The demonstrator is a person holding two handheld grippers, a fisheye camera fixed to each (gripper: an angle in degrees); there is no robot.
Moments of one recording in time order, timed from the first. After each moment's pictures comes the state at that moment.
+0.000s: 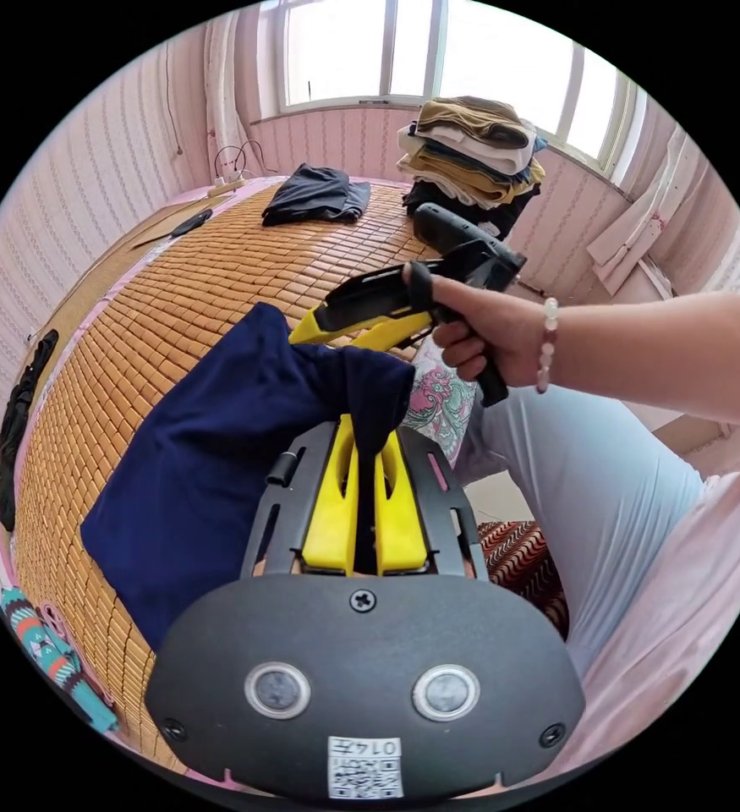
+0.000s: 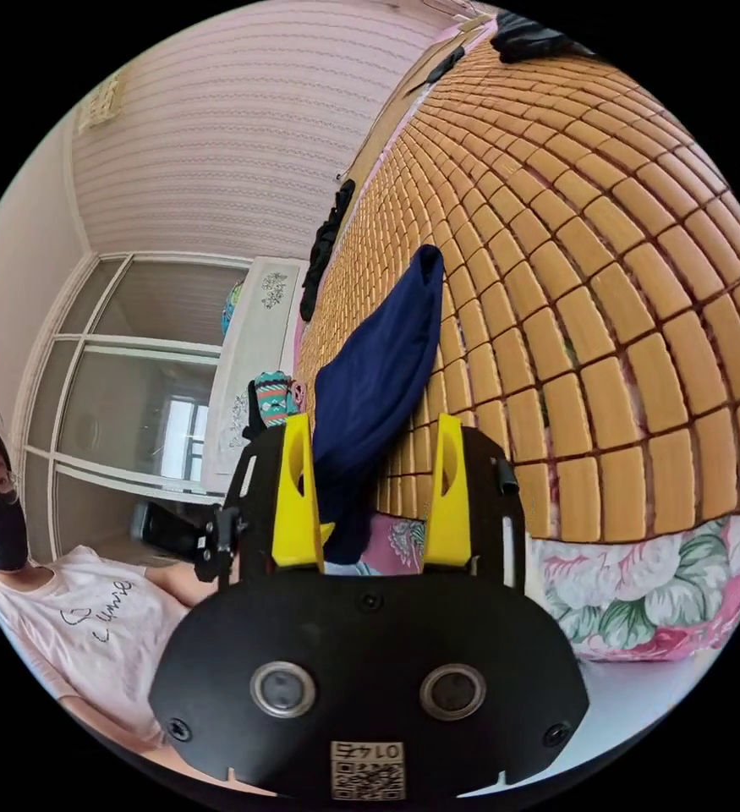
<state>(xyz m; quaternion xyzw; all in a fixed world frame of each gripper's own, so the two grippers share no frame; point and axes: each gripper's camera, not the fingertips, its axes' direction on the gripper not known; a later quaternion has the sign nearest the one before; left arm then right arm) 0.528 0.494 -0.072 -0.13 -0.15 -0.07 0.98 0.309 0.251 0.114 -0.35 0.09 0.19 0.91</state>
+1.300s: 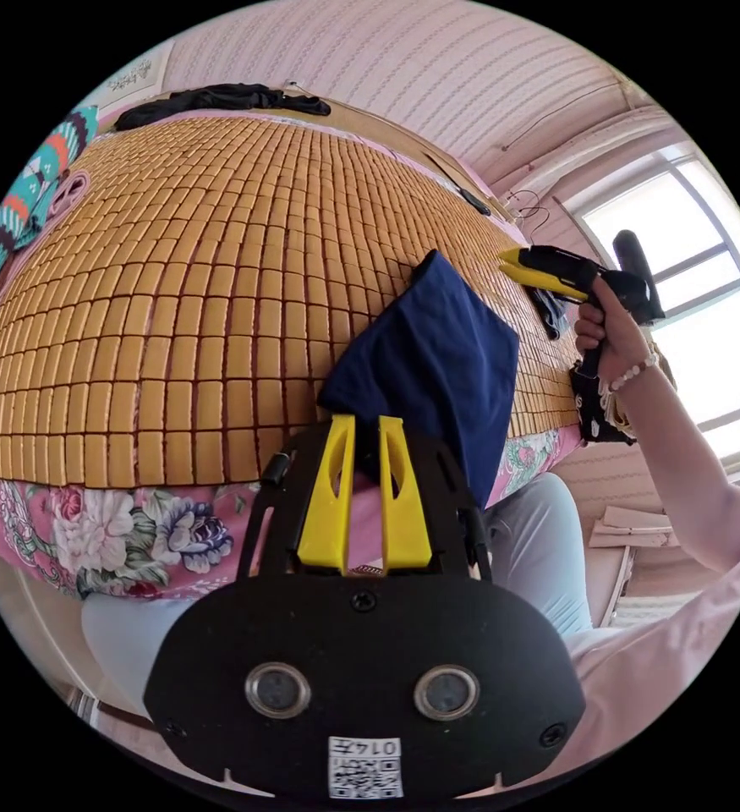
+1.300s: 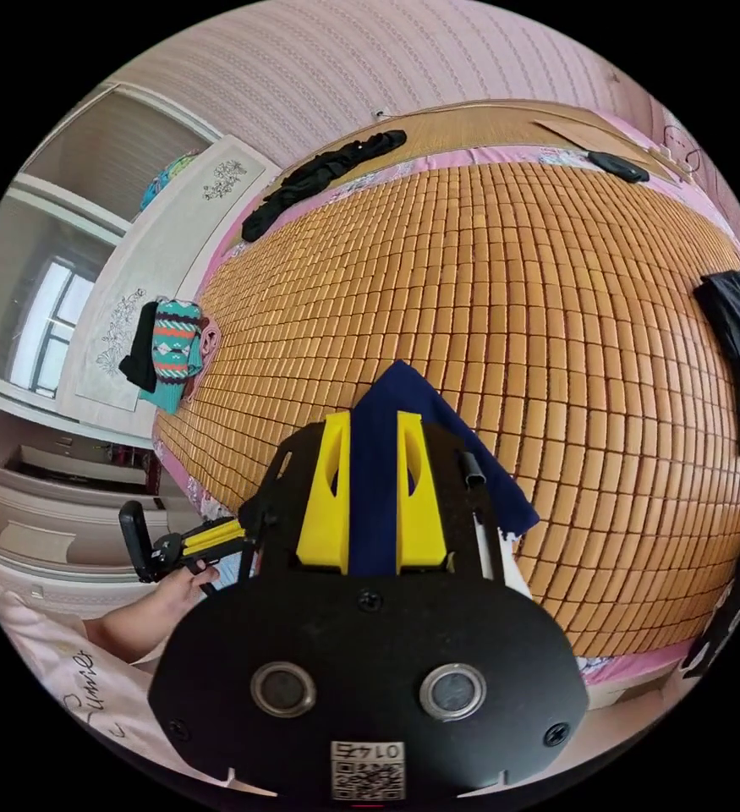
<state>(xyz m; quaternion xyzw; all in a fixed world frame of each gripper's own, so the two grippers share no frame) 0.353 0.784 -0.220 0.01 -0.16 -0.52 0.84 0.155 0.179 0.288 -0.51 0.27 -0.11 0.81</state>
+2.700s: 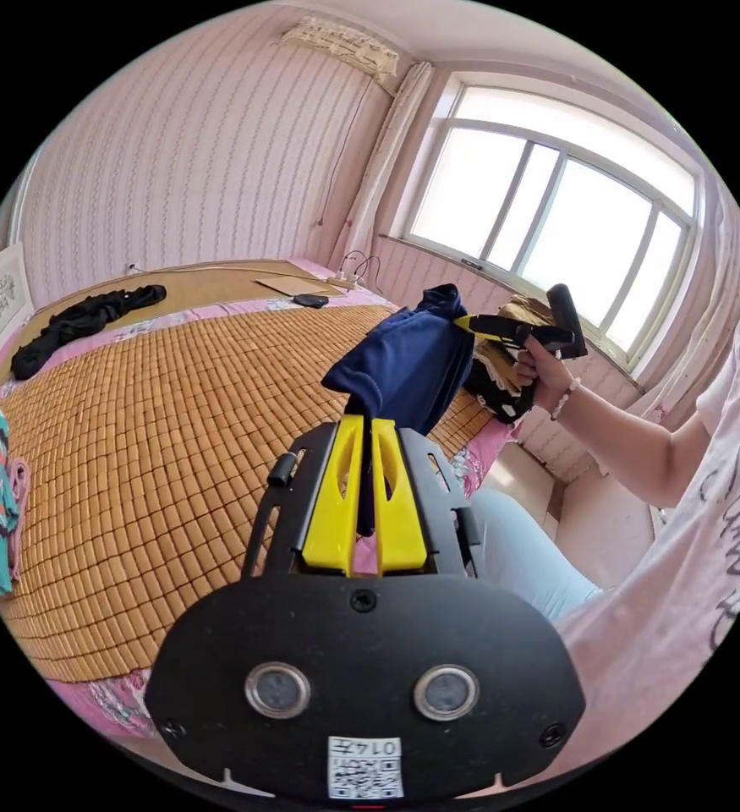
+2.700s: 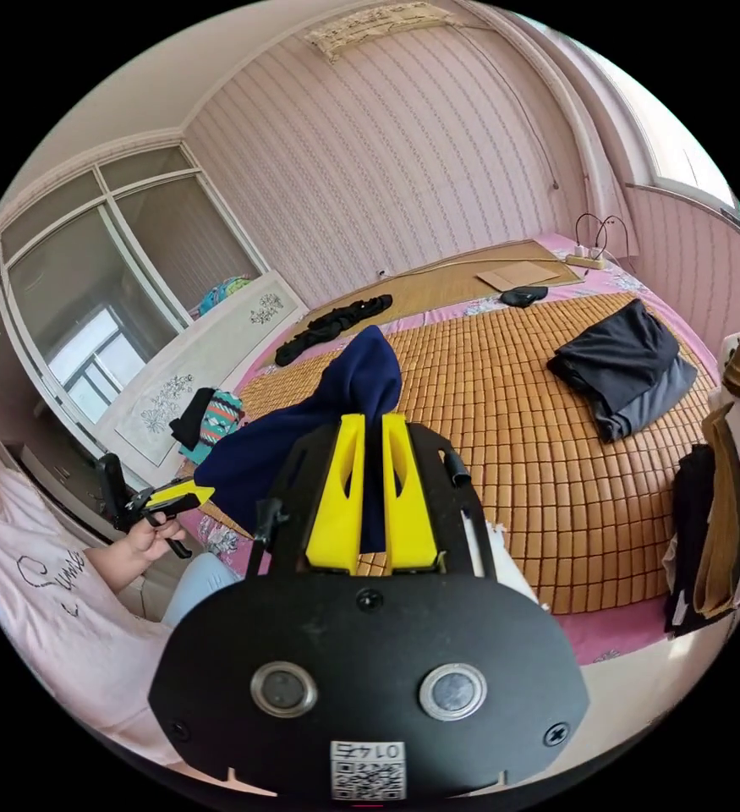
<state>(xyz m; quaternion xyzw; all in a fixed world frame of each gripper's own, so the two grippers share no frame) 0.381 0.607 -0.270 0.14 -0.18 -0.21 0.95 -0.013 0.051 -0.038 -0.27 0.23 -0.18 0.92</state>
